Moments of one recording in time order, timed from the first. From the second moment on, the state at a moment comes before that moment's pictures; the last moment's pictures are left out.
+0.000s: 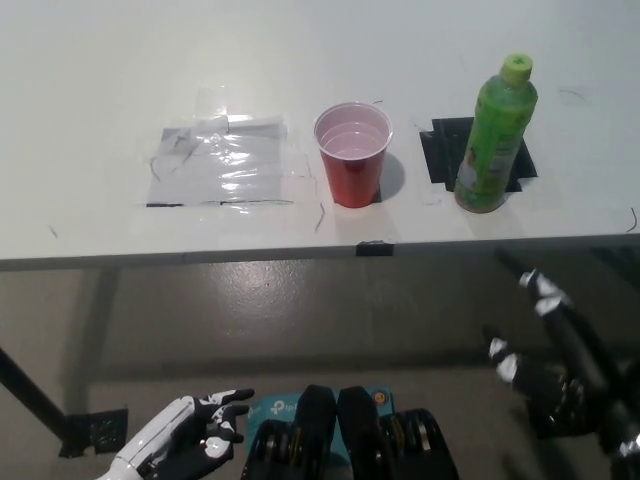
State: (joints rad) left_arm 0.05 0.37 -0.16 -0.35 -0.10 0.44 -0.31; right_arm -0.11 -0.28 0.15 -0.39 -0.36 0.18 0.14
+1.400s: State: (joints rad) left_arm 0.05 0.38 -0.19 -0.36 -0.07 0.44 -0.34; right_arm -0.68 -0.01 -0.28 0.17 -0.53 0.47 0.21
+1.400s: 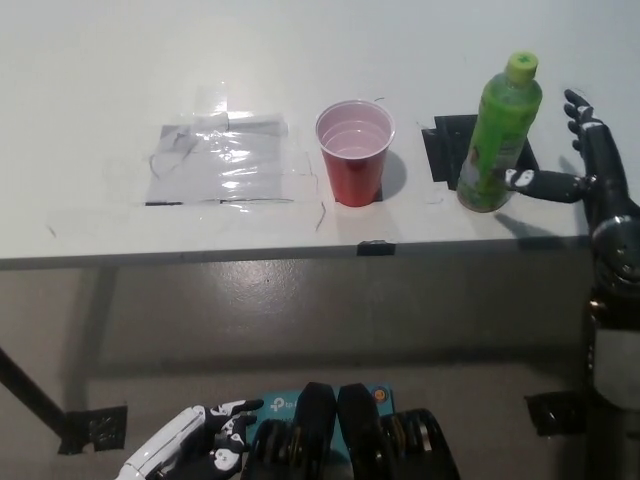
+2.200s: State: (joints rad) left_arm 0.04 0.38 -0.21 -0.36 -0.07 0.44 -0.35; right_arm -0.74 -0.01 -0.20 0.42 -0.48 0.47 0.11
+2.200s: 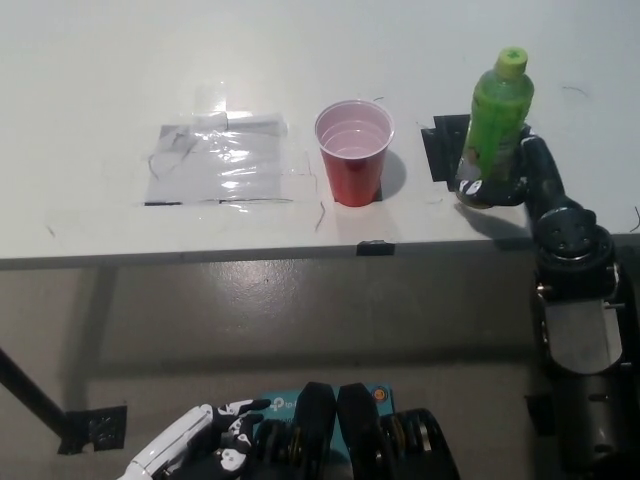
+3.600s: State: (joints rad) left_arm 0.02 0.38 -0.25 -0.35 -0.06 0.44 -0.38; right_arm -0.90 -0.04 -0.11 0.66 -0.33 0.33 -0.26
